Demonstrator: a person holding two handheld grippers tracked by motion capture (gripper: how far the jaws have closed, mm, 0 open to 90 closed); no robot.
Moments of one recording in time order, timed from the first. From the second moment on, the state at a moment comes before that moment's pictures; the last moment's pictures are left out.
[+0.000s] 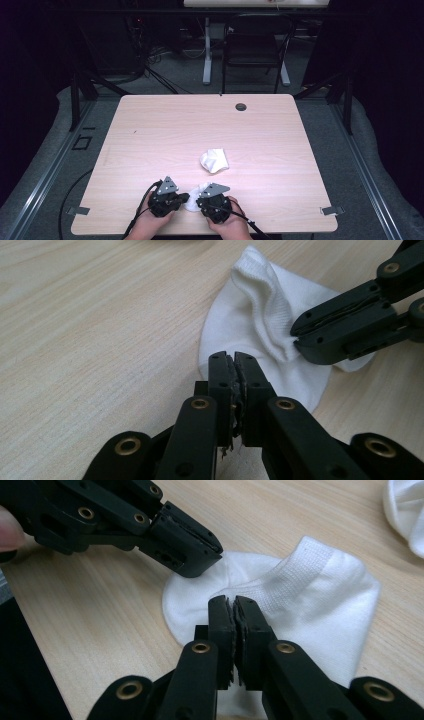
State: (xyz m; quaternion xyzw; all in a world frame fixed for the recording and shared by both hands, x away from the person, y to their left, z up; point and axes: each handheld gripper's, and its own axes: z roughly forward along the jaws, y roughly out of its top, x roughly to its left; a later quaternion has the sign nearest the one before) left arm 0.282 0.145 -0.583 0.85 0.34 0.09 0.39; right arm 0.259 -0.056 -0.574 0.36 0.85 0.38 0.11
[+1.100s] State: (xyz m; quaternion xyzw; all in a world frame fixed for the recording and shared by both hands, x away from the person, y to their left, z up) left arm 0.283 0.149 -0.580 0.86 0.34 0.07 0.39; right arm 0.247 -0.151 -0.559 0.47 0.78 0.38 0.14
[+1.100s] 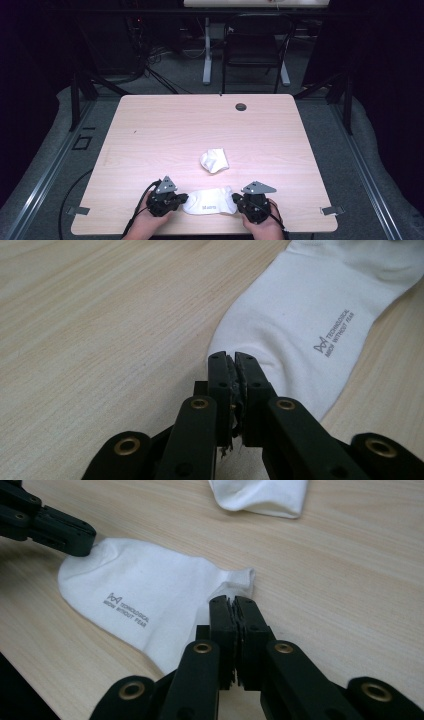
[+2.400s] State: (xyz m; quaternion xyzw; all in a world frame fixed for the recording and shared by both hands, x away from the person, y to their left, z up) left arm 0.284 0.150 -0.580 0.86 0.33 0.07 0.39; right arm 0.255 -0.140 -0.577 0.44 0.81 0.34 0.15
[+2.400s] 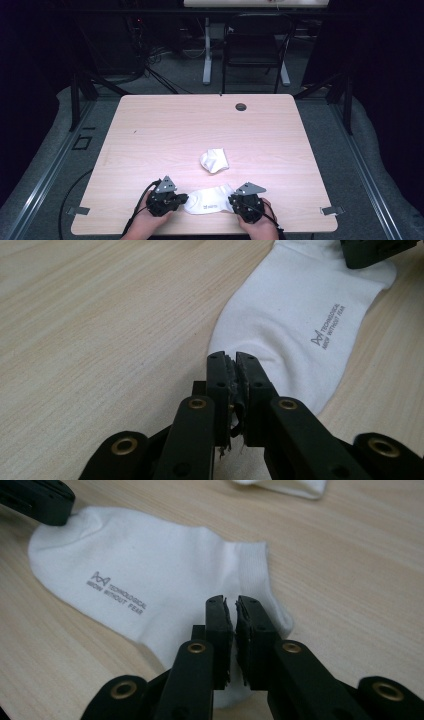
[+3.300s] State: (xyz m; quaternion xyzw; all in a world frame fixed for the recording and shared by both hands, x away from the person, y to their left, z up) left arm 0.287 0.166 -0.567 0.84 0.35 0.08 0.41; right arm 0.263 -0.131 -0.549 0.43 0.81 0.38 0.14
